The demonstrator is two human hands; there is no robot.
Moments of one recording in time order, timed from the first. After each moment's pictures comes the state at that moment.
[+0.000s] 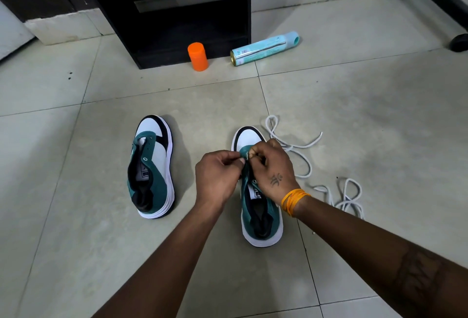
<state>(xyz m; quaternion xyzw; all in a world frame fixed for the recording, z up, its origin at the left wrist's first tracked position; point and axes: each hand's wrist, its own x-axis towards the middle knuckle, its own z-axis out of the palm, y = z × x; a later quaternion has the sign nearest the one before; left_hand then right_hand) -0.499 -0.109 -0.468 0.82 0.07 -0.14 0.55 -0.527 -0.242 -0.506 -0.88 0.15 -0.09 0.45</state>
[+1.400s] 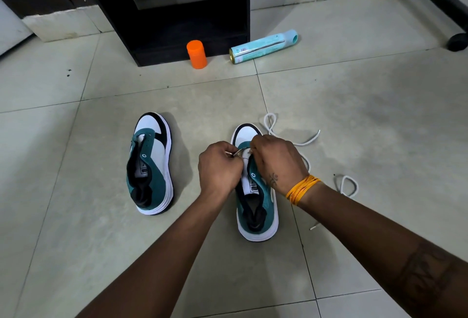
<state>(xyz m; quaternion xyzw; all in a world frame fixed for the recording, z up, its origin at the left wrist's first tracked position) -0.492 -0.120 -0.465 0.90 0.05 -0.09 0.43 -0.518 -0.263 -0.487 -0.98 -0.03 -0.11 0.13</state>
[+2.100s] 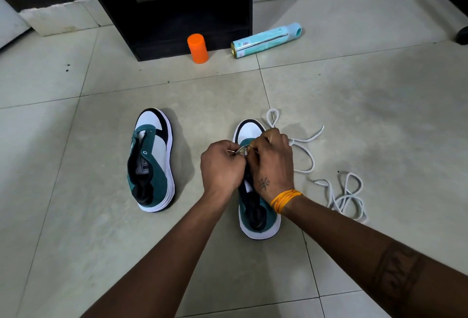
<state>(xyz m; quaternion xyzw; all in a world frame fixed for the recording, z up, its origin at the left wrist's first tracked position) -0.491 -0.121 -0.475 0.90 0.05 -0.07 0.44 -0.527 -0.231 -0.518 -0.93 0.12 -0.20 0.28</state>
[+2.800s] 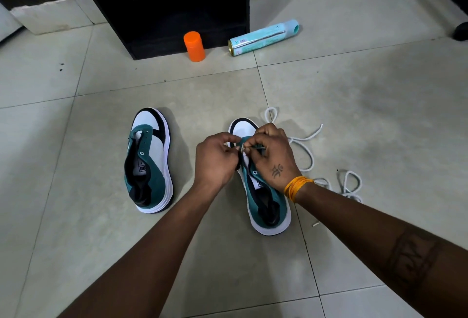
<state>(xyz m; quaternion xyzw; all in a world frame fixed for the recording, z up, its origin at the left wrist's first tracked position) -0.472 -0.109 -0.480 0.86 -0.01 -0.13 0.49 -0.516 -0.256 -0.519 -0.89 0.07 -0.14 0.42</state>
